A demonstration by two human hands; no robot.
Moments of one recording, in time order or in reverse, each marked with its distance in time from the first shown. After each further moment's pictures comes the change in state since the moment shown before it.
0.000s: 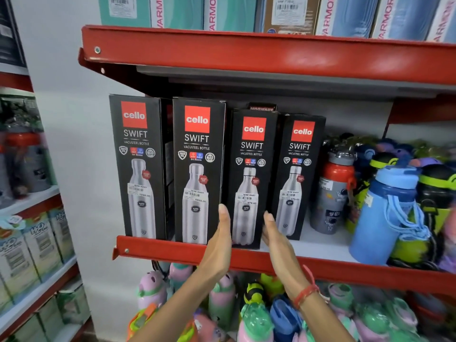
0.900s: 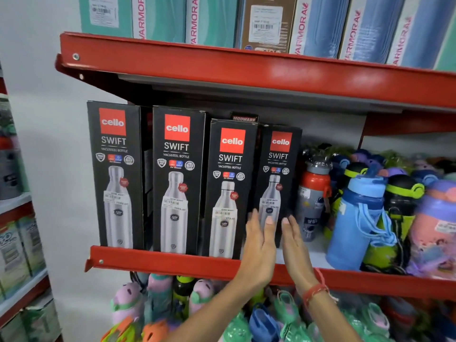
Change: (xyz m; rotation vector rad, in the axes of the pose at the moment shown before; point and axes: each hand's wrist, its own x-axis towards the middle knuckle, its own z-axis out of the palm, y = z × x) left_hand 0.002 0.016 0.097 0.072 -0.052 0.306; right_hand 0.012 -0.002 -0.066 -0.062 0.248 -0.119
